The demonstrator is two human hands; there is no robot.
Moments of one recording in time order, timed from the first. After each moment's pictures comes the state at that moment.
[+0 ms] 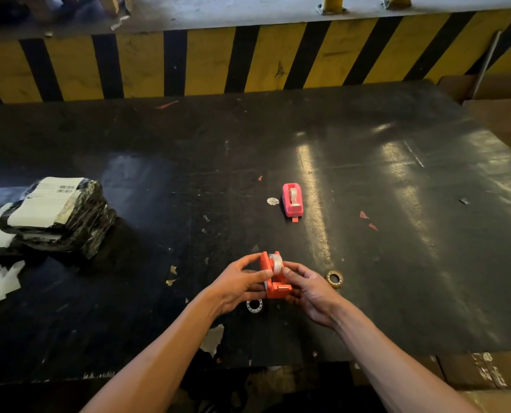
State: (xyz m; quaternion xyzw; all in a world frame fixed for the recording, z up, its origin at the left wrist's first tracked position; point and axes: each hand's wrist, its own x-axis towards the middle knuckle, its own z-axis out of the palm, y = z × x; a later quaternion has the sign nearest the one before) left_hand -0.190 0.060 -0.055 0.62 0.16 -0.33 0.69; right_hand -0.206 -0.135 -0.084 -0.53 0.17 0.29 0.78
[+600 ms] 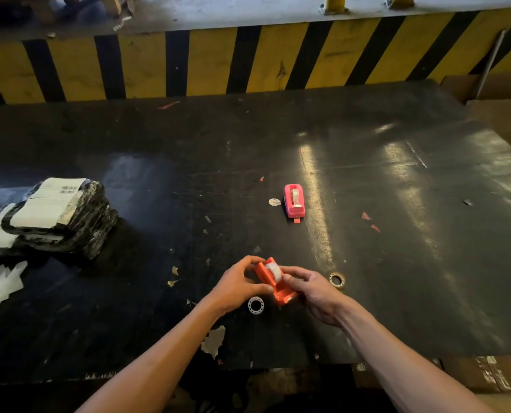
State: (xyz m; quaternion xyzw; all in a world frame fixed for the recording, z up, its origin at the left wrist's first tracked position) left_hand -0.192 0.068 -0.069 0.82 0.02 -0.26 0.50; right_hand -0.202 -0.141 -0.077 -0.57 0.10 0.33 0.75
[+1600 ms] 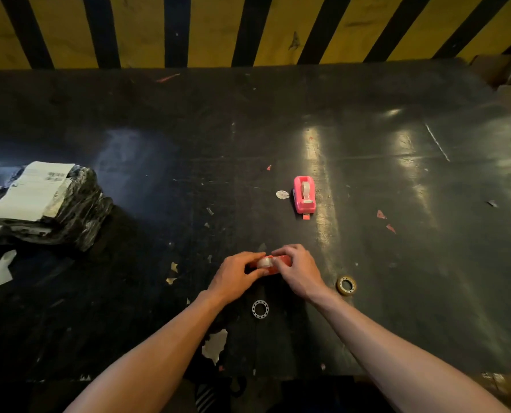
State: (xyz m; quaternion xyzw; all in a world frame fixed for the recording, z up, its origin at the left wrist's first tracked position) left_hand -0.150 0.085 -0.117 0.91 -0.05 -0.16 0.37; right_hand -0.140 -0.098 -0.107 -0.89 0.01 0.15 0.43
